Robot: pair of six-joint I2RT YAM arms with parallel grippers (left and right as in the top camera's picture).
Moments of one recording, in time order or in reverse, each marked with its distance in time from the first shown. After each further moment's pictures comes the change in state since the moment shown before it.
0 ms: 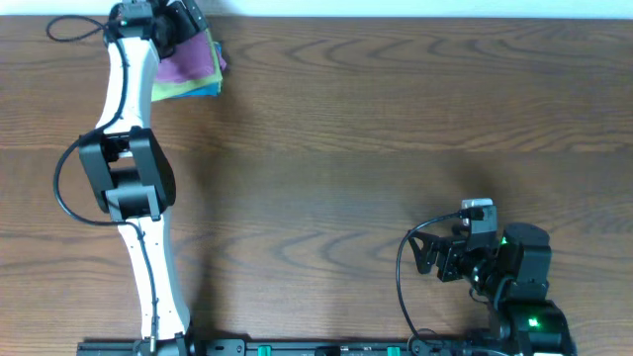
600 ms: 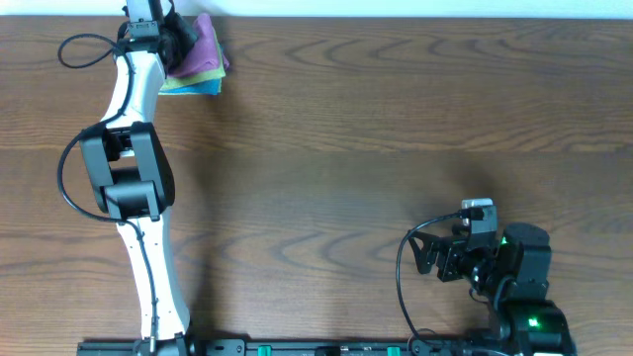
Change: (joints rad) left arm 0.003 0.000 -0.220 0.223 -0.018 -0.224; right arm 0.000 0.000 0.000 0.000 0.000 0.000
